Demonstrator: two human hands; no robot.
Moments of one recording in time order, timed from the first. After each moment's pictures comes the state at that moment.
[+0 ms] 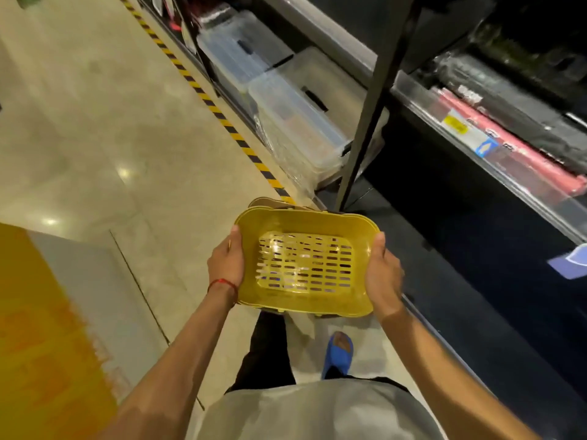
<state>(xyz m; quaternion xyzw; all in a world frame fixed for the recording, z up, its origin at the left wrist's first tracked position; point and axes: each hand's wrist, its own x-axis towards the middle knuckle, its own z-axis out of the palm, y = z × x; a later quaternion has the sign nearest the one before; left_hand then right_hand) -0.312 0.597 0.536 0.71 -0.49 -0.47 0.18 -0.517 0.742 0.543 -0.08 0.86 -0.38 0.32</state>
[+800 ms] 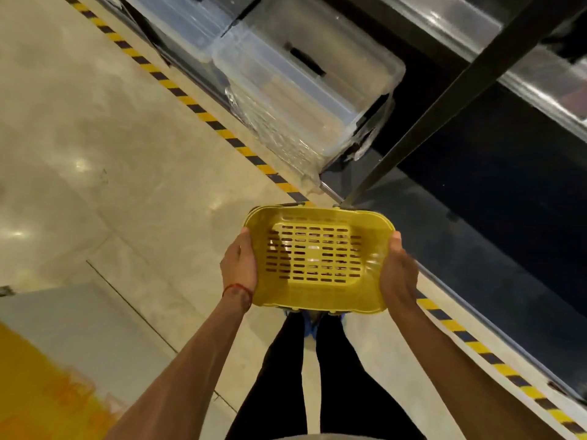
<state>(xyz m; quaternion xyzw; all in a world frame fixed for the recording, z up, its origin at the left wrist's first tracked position) -0.342 0.431 0.427 0.70 -0.48 -0.53 0.09 -0.518 0.597 0.434 0.09 0.86 -0.40 0.30</state>
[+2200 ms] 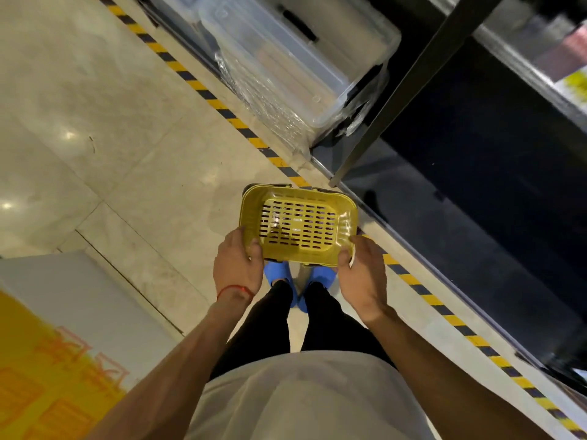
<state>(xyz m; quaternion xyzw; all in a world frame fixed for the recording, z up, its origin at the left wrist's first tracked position) -0.306 0.496 0.413 0.58 -0.74 -0.33 -0.03 -0.477 0.653 0.425 -0.23 0.90 -0.21 0.29</state>
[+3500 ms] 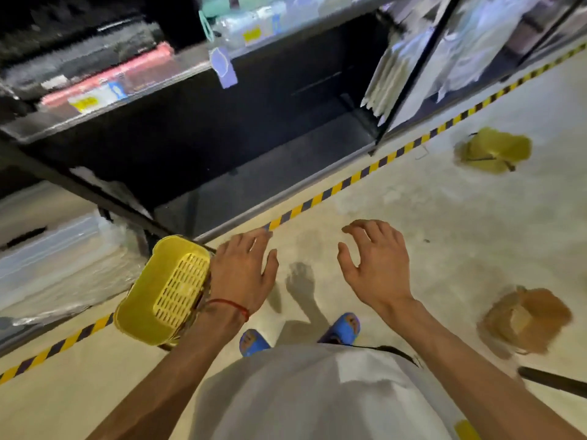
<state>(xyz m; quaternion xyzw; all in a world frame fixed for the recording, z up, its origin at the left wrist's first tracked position) -0.314 0.693 0.584 -0.25 -0.96 -0.13 -0.04 -0.226 0.923 0.583 0.13 0.97 -0.14 -0.12</state>
